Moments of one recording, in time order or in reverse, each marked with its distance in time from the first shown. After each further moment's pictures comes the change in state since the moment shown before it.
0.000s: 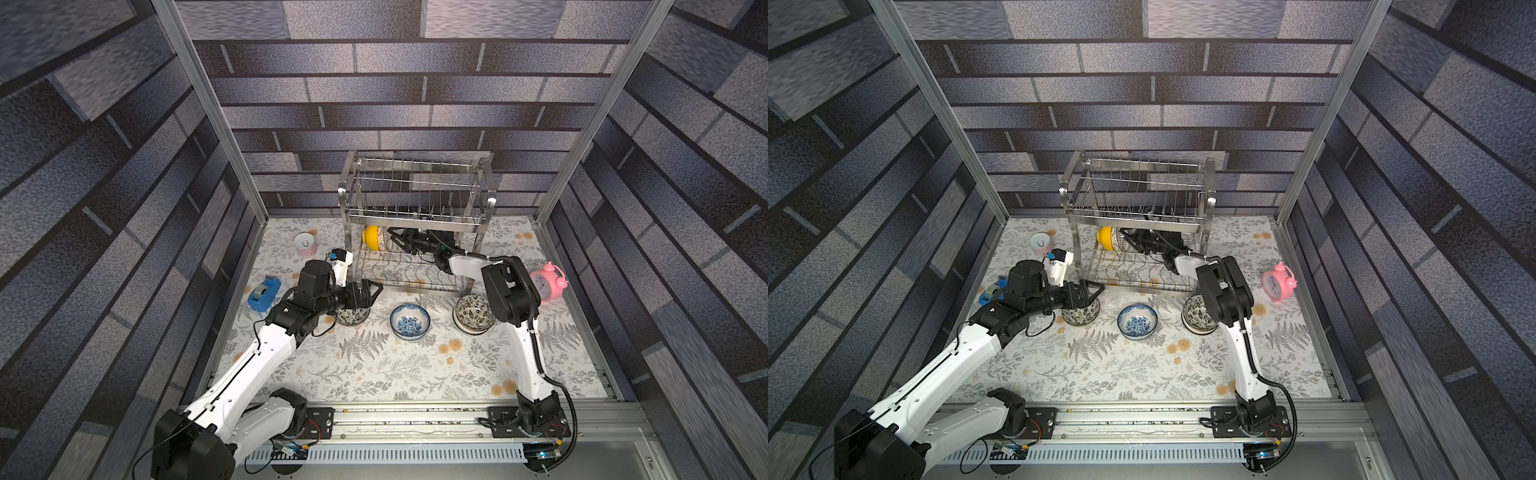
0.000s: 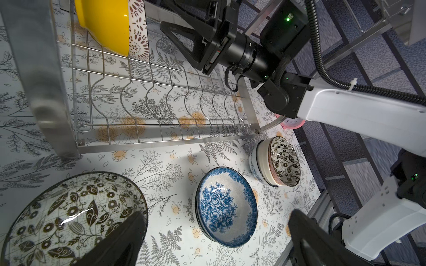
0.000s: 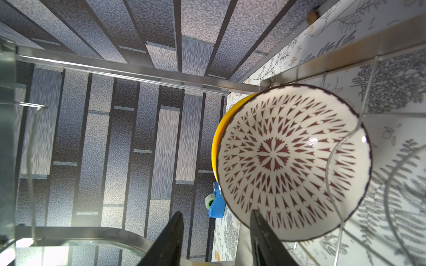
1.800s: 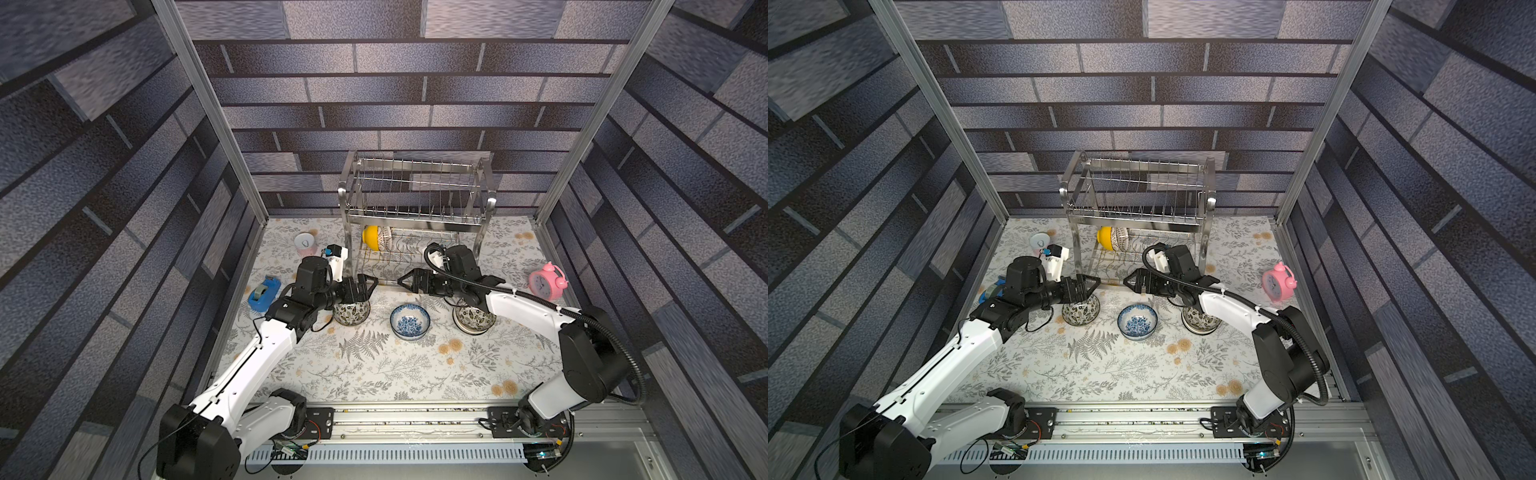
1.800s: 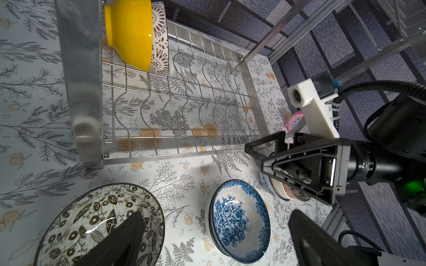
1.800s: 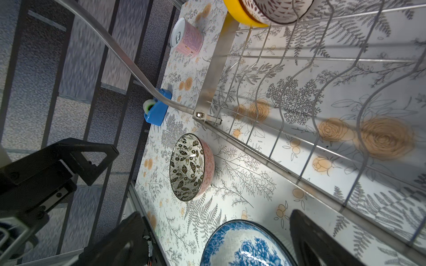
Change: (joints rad) left arm 0.063 0.023 0.003 0.028 -0.006 0.021; right arm 0.167 -0.728 -0.583 -0.638 0.214 -0.628
